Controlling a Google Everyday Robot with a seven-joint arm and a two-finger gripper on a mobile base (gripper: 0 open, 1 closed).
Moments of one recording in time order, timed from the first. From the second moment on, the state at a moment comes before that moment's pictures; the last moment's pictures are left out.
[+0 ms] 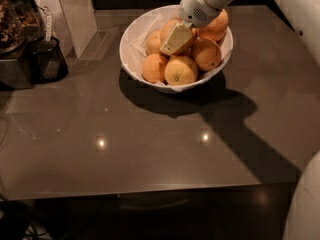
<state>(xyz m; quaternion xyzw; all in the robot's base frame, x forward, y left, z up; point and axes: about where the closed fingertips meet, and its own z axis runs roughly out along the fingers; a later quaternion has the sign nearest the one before) 0.672 -0.043 0.952 -0.60 0.72 0.10 0.33</state>
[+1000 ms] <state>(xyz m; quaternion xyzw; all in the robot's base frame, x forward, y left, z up) 0.574 -0.072 1.029 -0.61 0.62 0.22 0.44</state>
